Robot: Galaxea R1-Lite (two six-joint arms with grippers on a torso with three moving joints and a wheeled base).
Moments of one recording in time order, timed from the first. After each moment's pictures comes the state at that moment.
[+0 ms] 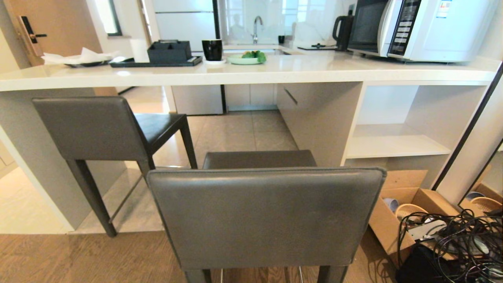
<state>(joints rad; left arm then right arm) 0.00 0.00 -0.30 0.24 -0.52 -0.14 0.01 0.13 -0.55 0.17 0.55 0.29</state>
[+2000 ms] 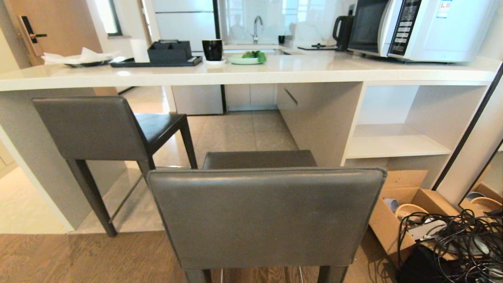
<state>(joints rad) 0.00 0.00 -0.08 0.21 -0.01 0.12 0.01 0.00 0.00 -0.03 -0.01 0.19</state>
